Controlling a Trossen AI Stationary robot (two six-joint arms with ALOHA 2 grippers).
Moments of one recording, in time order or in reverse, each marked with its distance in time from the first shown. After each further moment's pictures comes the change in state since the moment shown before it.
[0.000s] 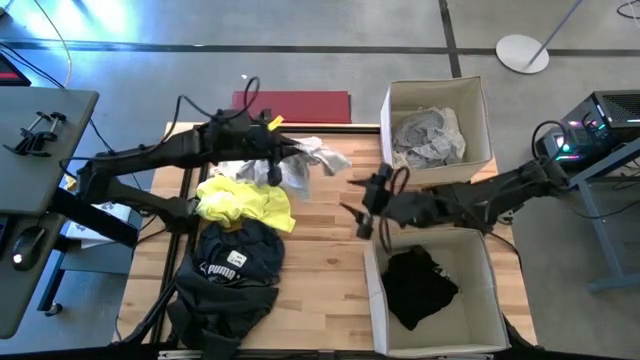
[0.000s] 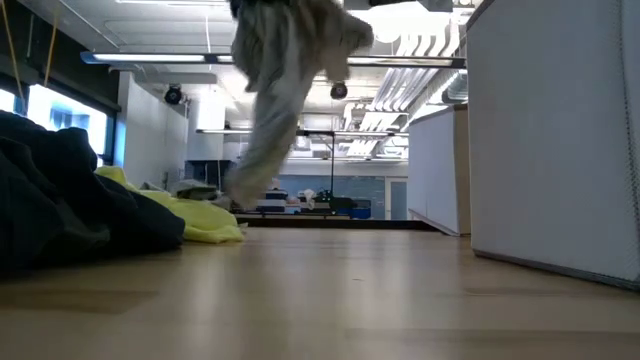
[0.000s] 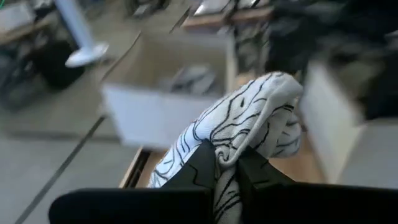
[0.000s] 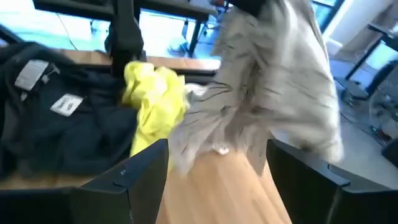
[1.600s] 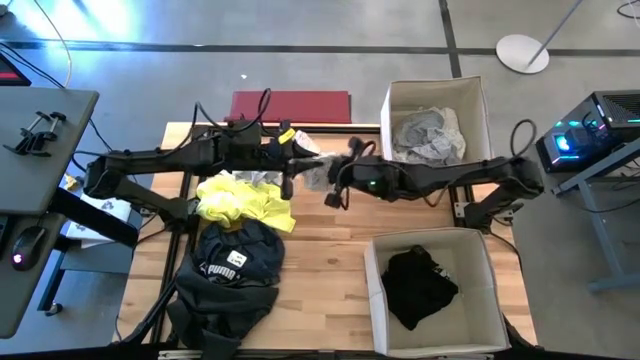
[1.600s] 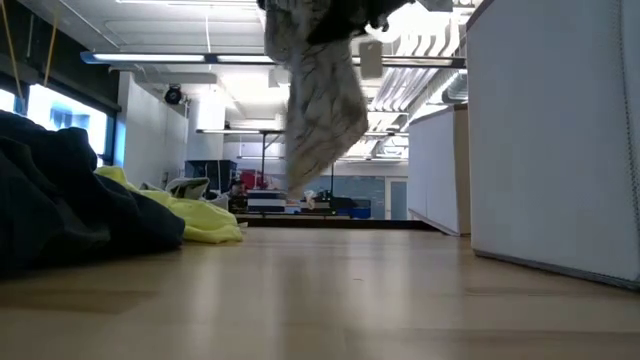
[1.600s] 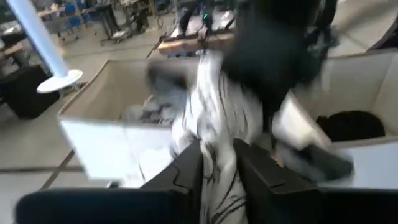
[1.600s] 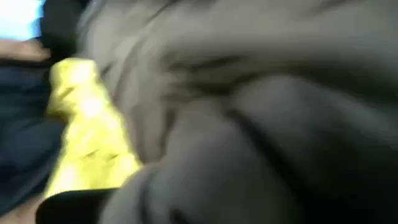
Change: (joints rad) left arm -0.078 0.077 0.007 0.135 0.025 -0.002; right arm -0.231 0.197 0.115 0.161 -0.068 -0.185
